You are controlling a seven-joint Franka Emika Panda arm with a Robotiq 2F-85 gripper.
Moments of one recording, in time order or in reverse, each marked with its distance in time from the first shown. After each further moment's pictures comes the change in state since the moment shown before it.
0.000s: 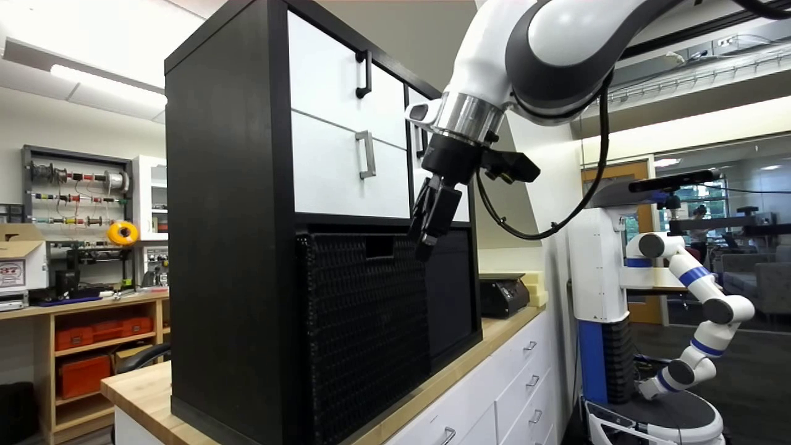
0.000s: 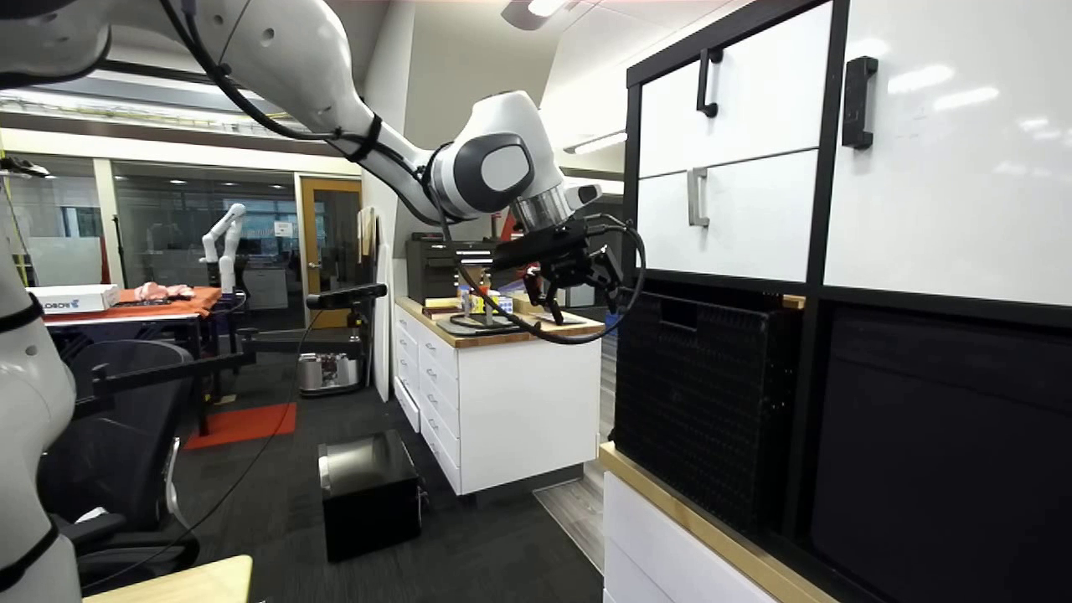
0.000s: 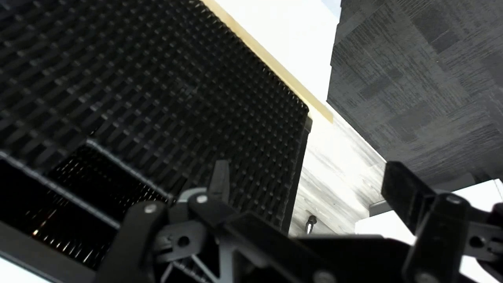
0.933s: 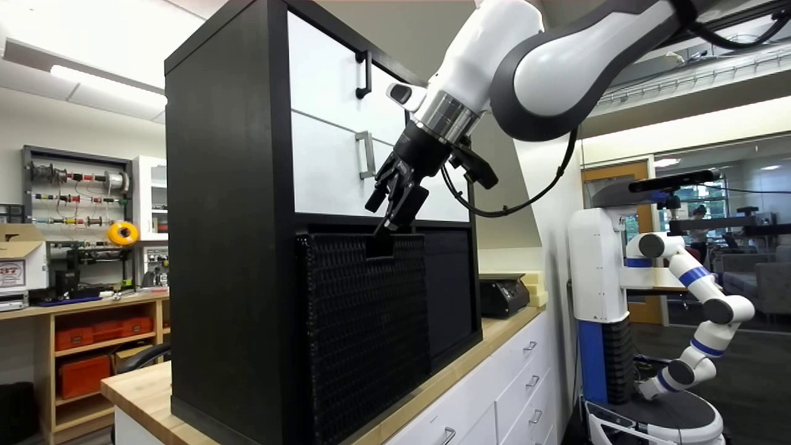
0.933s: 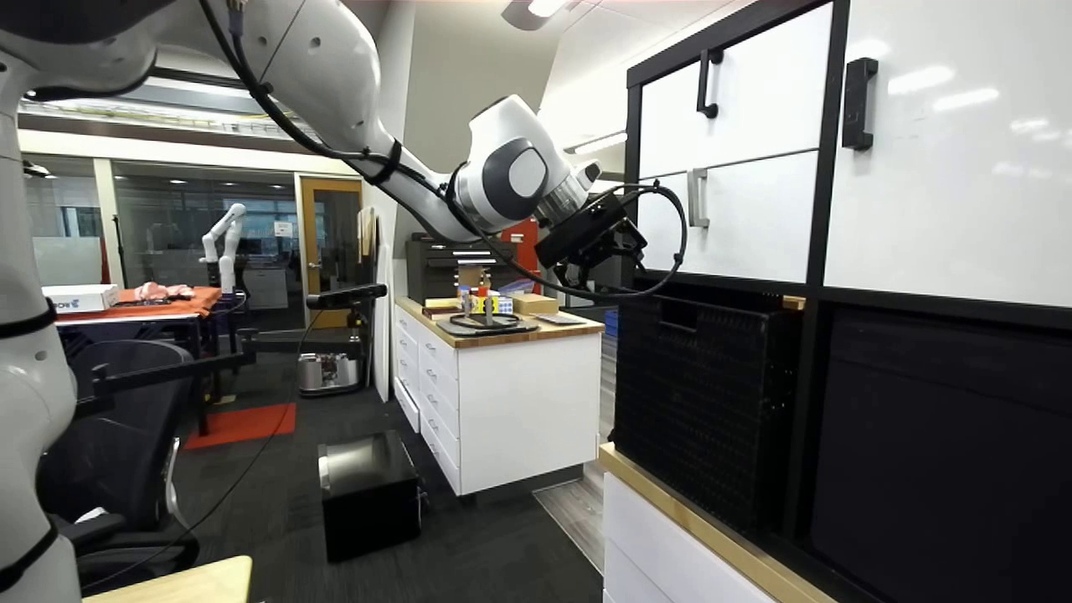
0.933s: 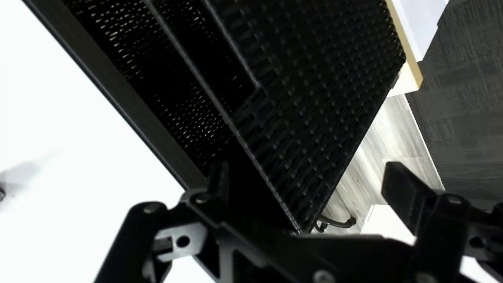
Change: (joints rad) arm -0.011 0.094 -0.004 0.070 -0.211 0.291 -0.103
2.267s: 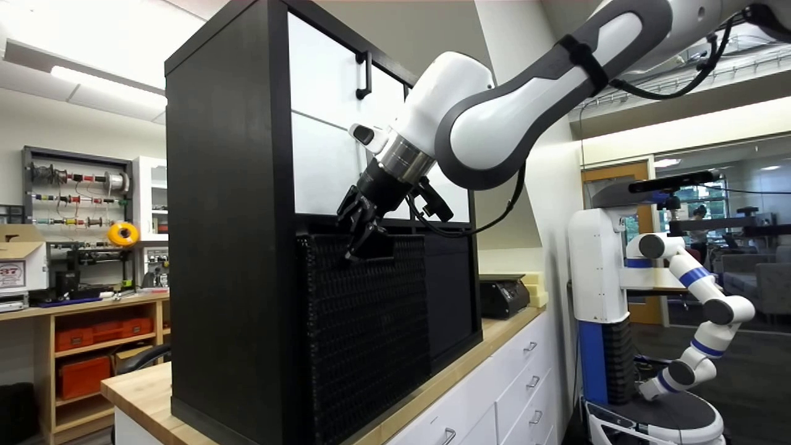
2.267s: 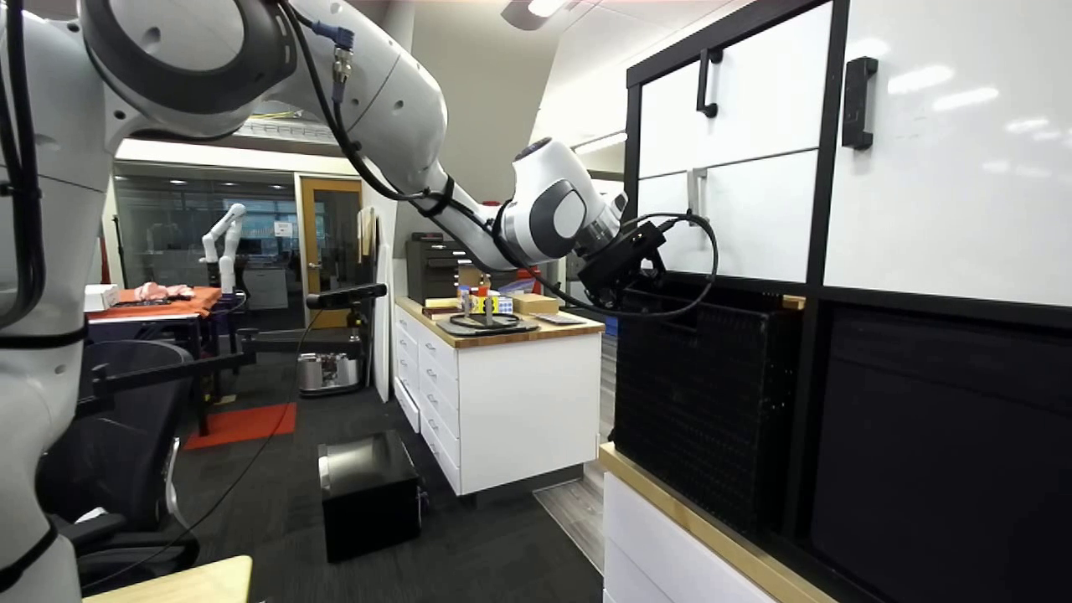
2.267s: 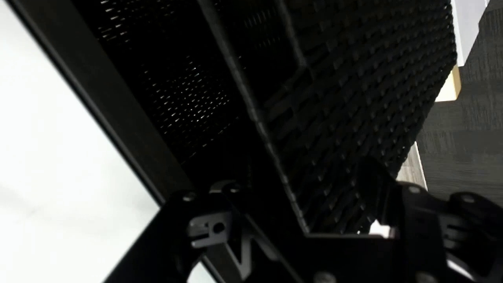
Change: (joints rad) arm -0.010 0.236 0.010 0.194 0.034 0.066 -0.172
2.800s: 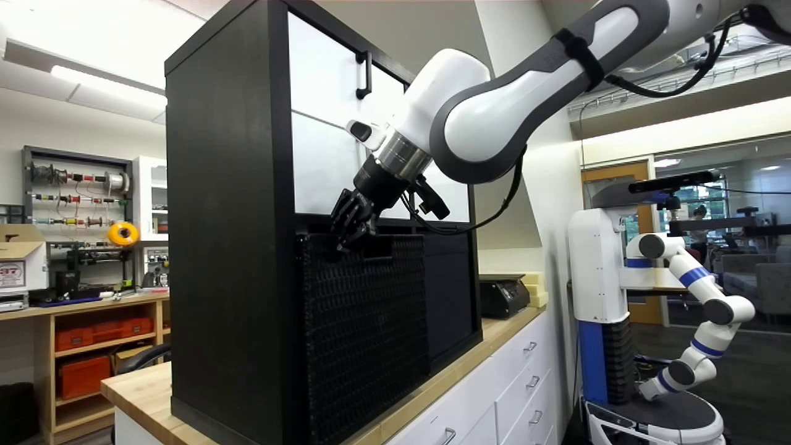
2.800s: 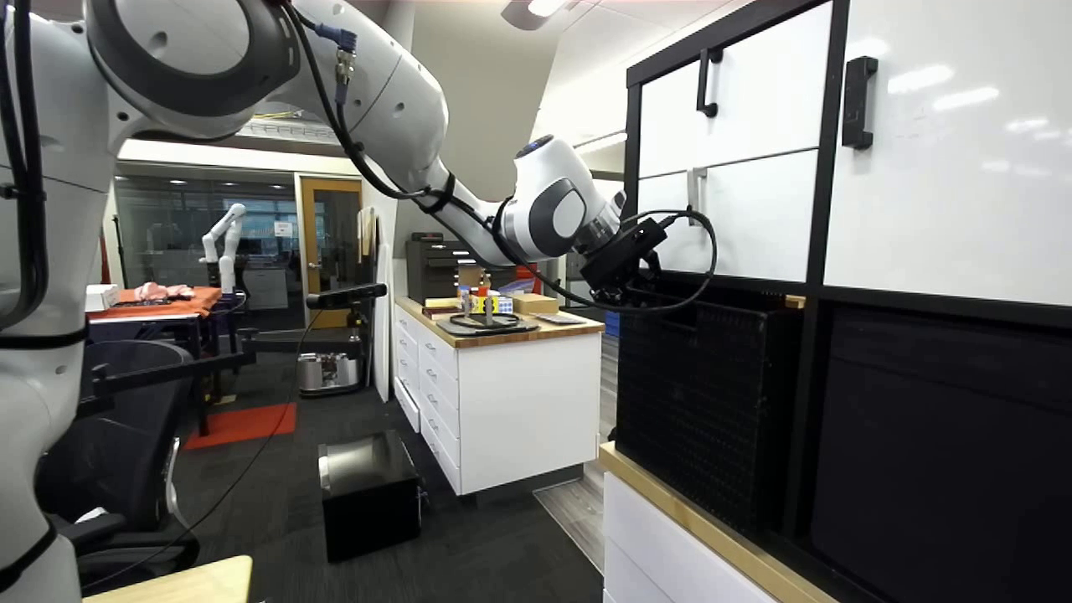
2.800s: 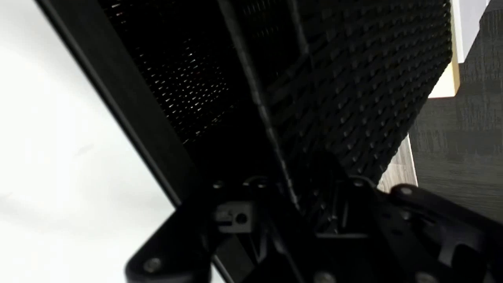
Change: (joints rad) arm -0.010 0.005 0.022 0.015 0.042 -0.005 -0.077
